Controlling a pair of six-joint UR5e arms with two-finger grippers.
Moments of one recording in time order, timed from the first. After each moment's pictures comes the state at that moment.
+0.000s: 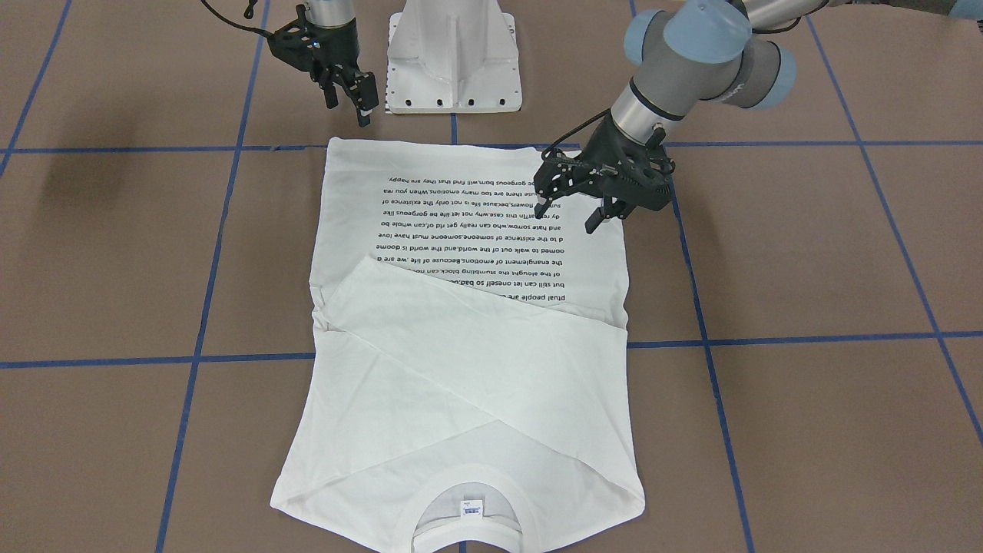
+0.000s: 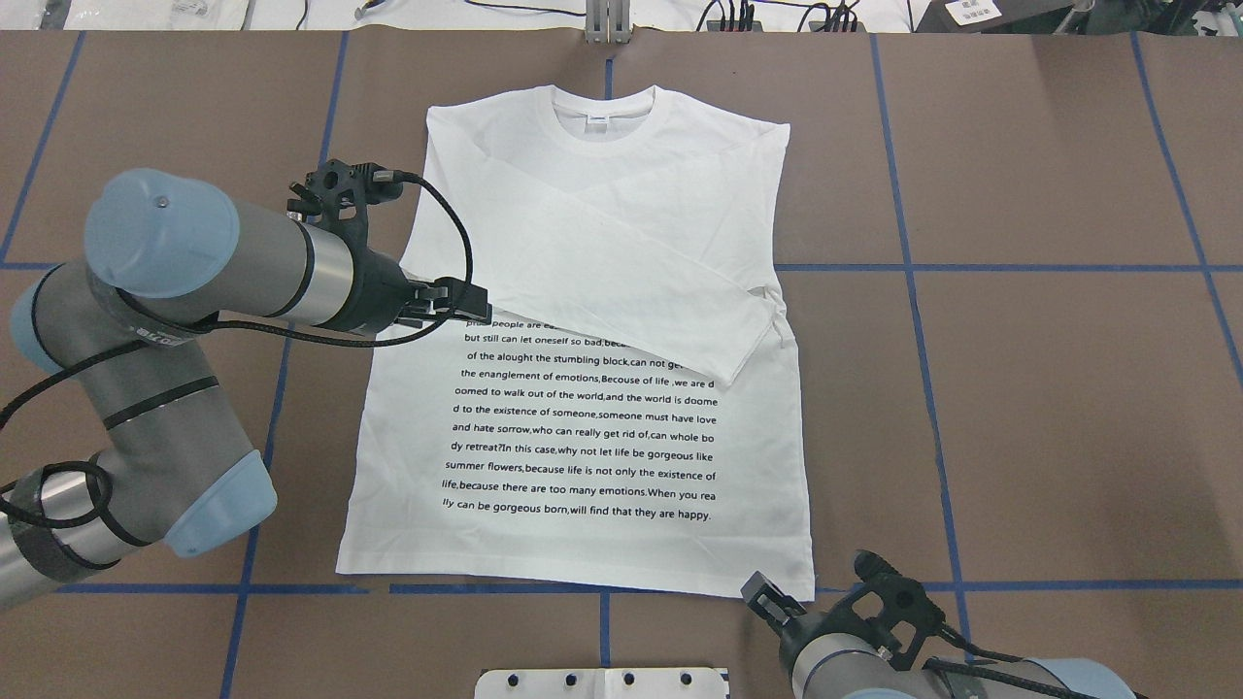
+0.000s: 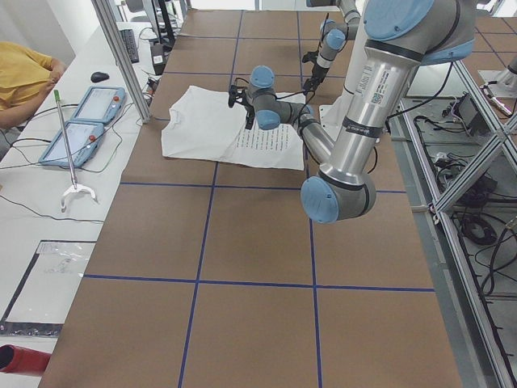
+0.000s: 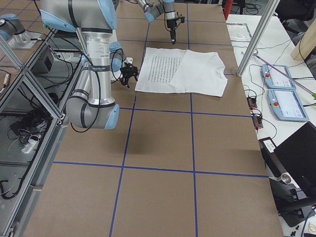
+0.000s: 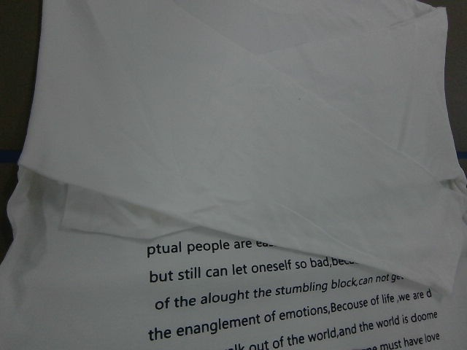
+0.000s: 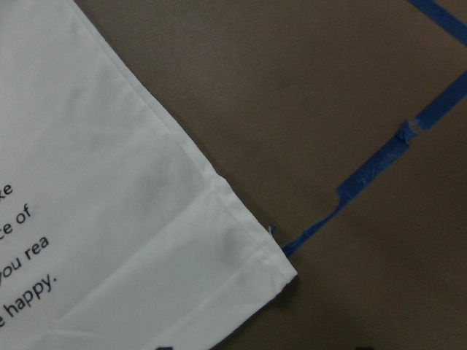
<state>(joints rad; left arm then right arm) -0.65 -1.98 -1.84 -2.08 -1.95 -1.22 -0.05 -1.39 2.13 -1.62 1.27 2.37</state>
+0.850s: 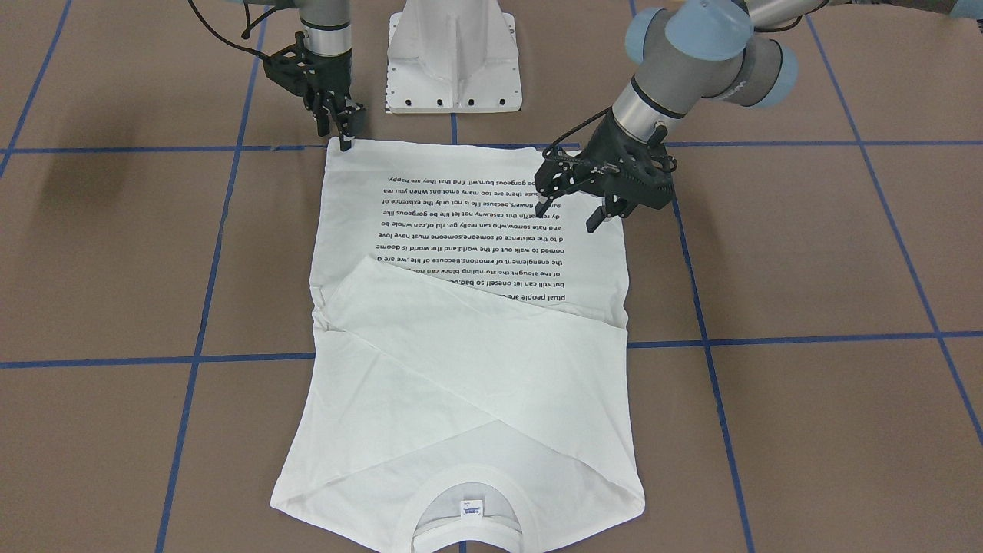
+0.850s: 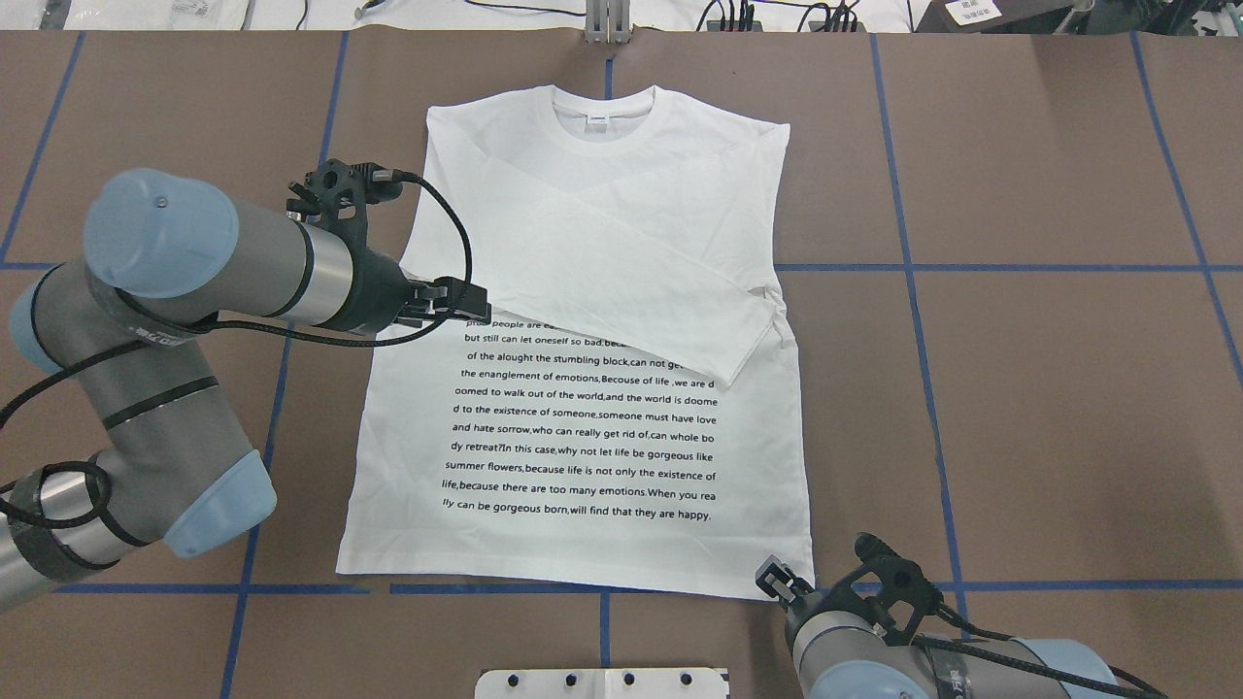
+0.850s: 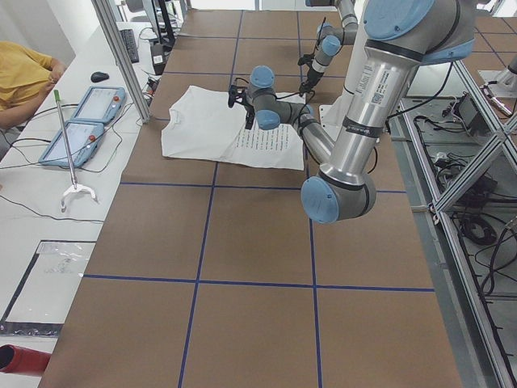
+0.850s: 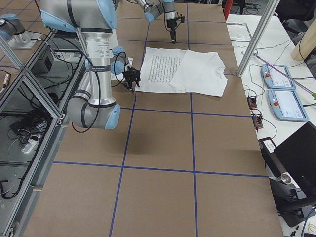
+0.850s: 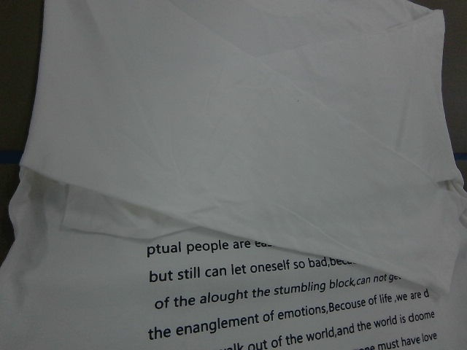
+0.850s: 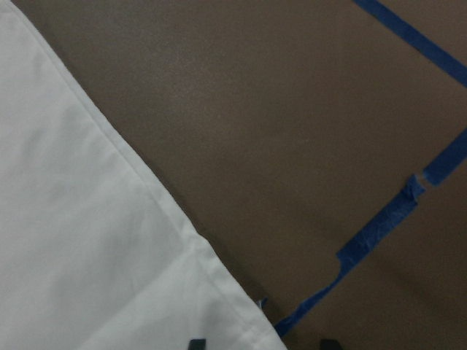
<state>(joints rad) -0.65 -1.98 -1.84 -2.08 -1.95 -1.22 -0.02 -1.38 2.08 -1.64 1.28 2.36</state>
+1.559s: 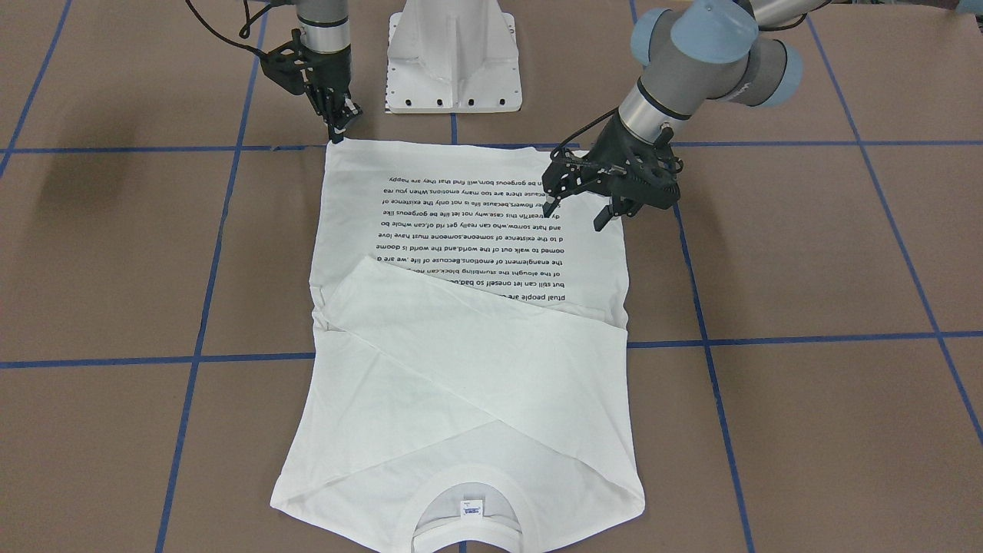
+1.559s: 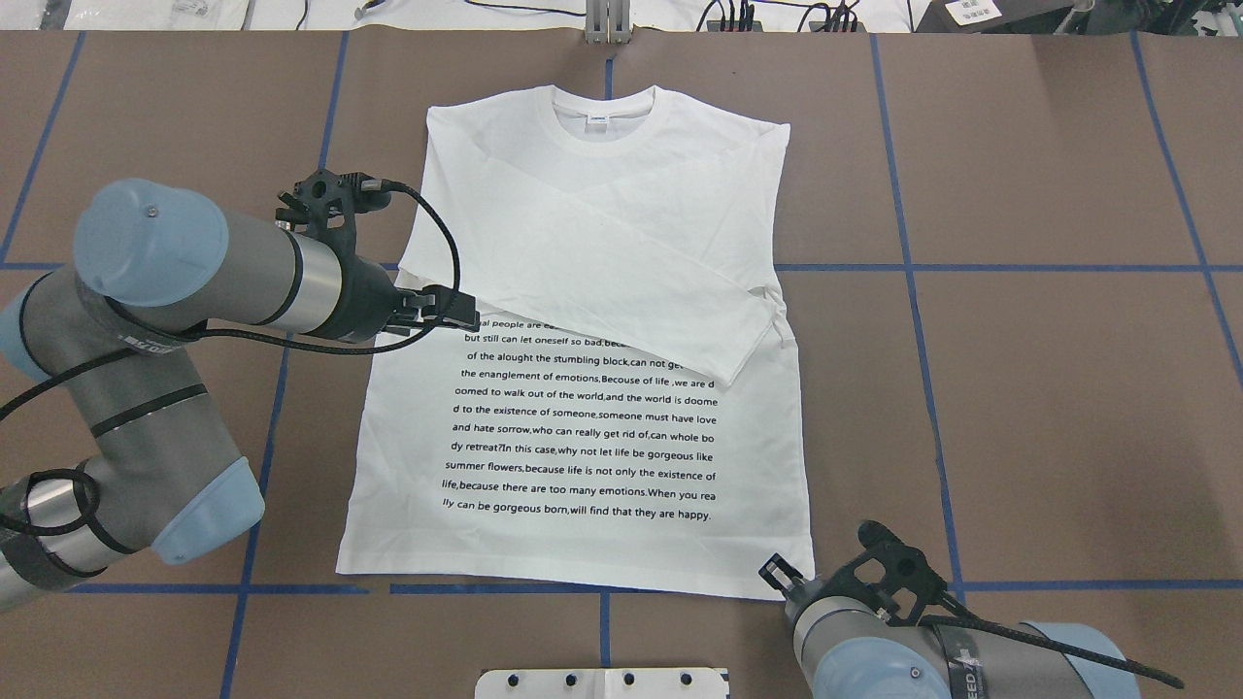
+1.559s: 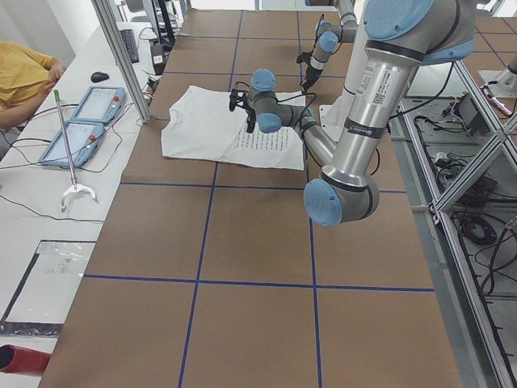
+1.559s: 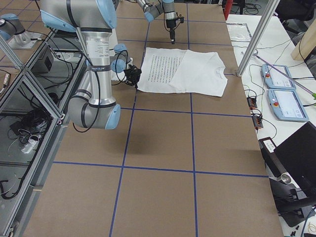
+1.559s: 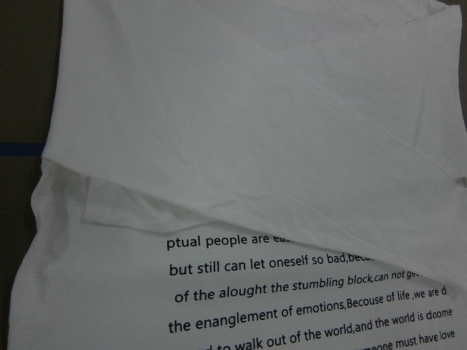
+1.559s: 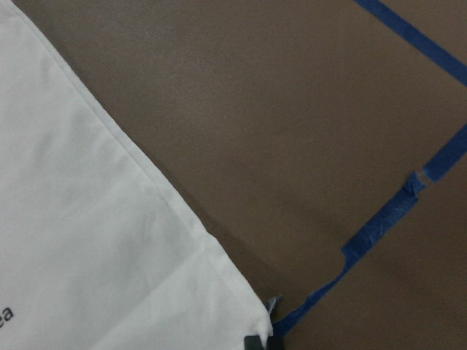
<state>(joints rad) -0.64 -1.95 -1.85 -2.07 -1.95 -1.25 0.02 -1.38 2.11 -1.64 1.33 2.36</state>
